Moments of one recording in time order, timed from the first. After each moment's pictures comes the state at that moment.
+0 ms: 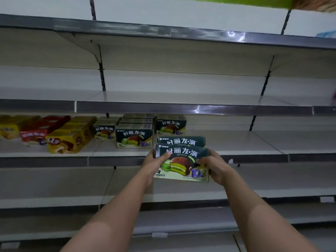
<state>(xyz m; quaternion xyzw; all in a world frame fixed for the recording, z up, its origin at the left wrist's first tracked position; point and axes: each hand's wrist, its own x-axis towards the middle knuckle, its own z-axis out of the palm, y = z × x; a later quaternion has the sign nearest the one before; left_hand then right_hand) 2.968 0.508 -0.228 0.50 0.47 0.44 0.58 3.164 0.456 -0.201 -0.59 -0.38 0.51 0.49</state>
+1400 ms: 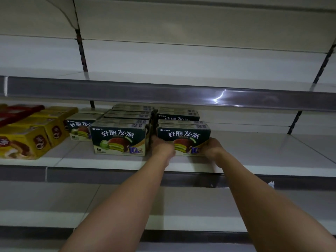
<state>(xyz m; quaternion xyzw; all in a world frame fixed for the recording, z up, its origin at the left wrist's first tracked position) 3.059 0.735 -0.290 0.40 0.62 0.47 0.49 3.215 0.696 -0.272 -0.72 -0.55 0.26 0.34</state>
